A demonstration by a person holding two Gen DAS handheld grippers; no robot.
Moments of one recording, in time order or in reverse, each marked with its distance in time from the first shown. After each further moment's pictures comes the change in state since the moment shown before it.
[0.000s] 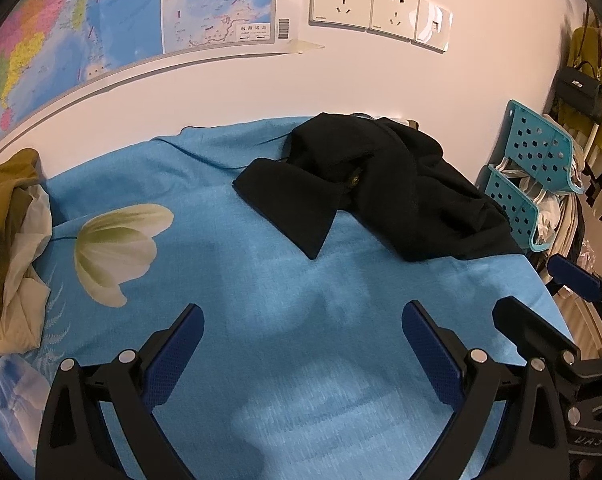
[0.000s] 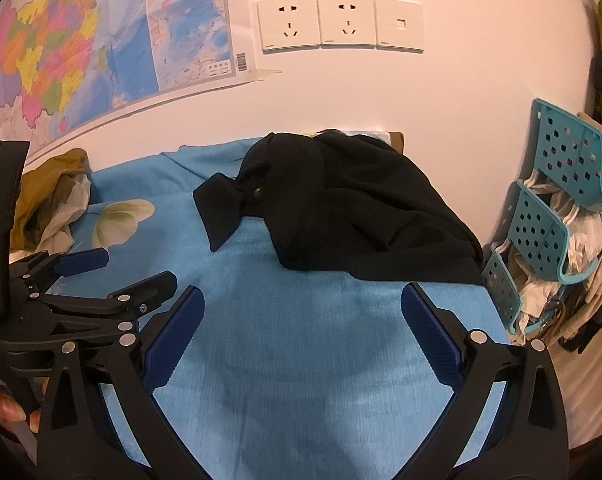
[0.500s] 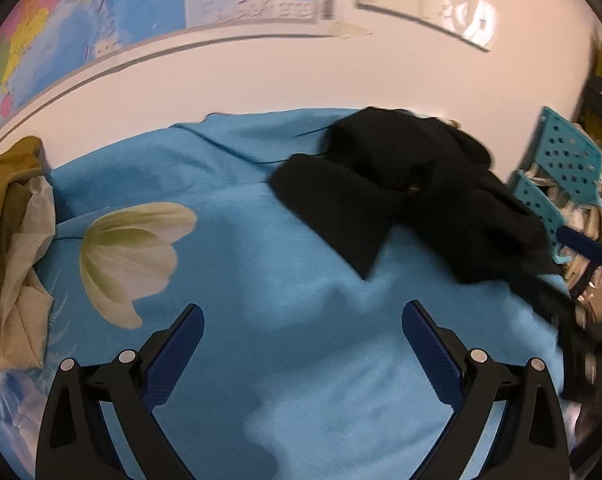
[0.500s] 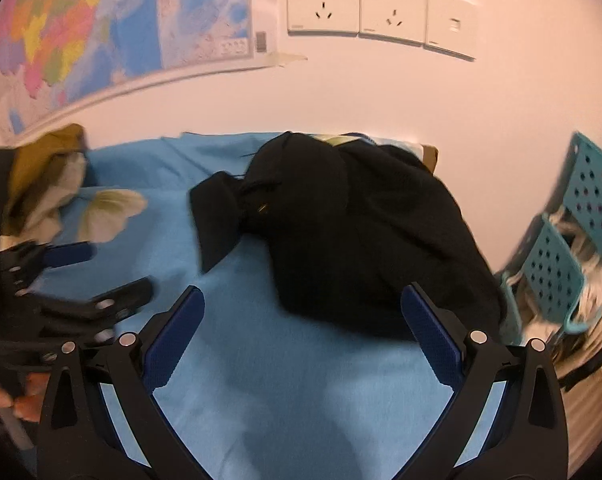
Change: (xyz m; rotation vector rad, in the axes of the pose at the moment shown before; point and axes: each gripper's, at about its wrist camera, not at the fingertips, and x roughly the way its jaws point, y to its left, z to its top) left arm 0.035 0.033 0.020 -0.051 0.048 0.060; right arm 0.062 0.004 0.048 -0.135 0.067 0.029
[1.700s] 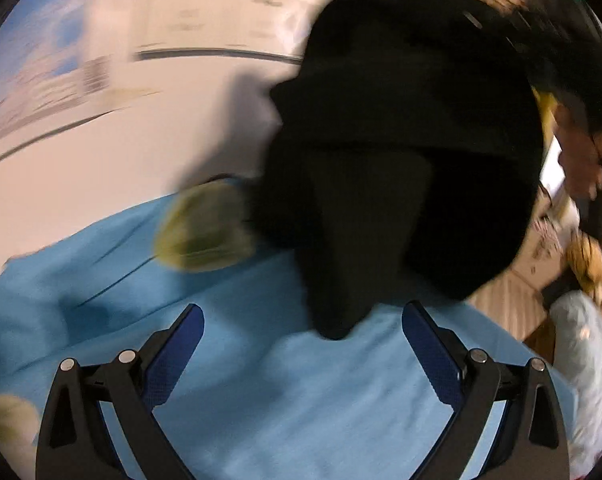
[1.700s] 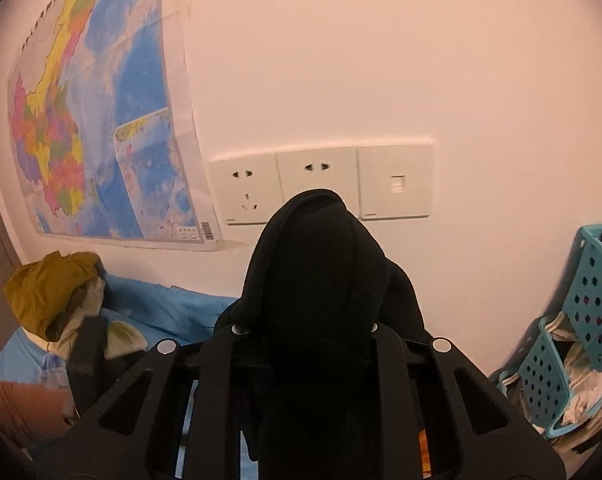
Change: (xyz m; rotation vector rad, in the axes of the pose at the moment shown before) left arm 0.038 -0.073 0.060 0.373 -0.168 -0.515; right arm -0.062 -0.133 0.131 0.048 -0.261 0.164
